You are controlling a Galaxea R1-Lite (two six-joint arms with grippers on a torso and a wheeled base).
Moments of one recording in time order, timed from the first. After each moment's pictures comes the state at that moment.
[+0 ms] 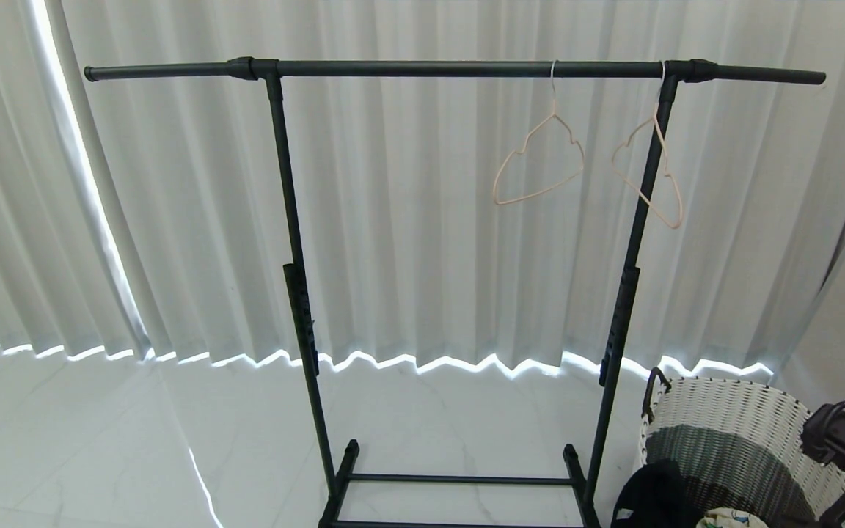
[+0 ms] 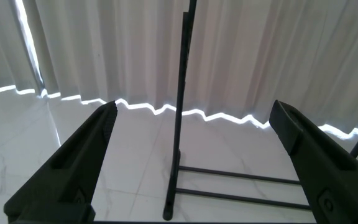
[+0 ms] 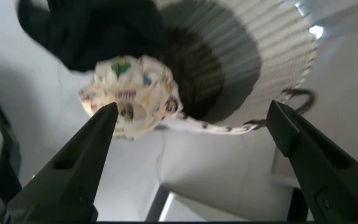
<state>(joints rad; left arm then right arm) 0.00 0.00 -0.01 0.02 0.02 -0.03 -0.18 1.46 -0.21 -0.41 0.14 -0.71</state>
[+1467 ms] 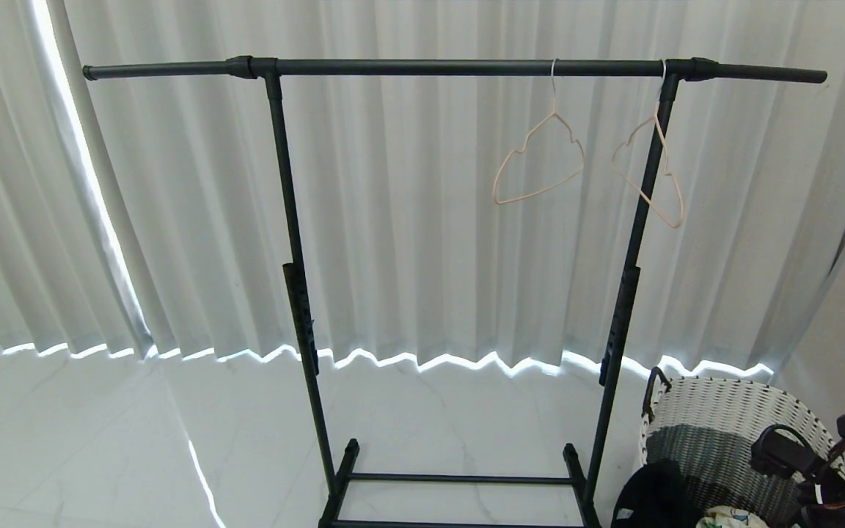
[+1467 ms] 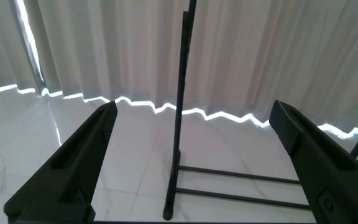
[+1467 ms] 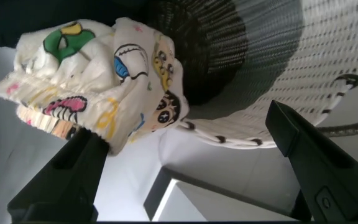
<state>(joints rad) 0.00 0.00 0.00 0.02 0.02 -0.03 -0.25 2.04 -0.24 -0.80 0.10 -0.79</state>
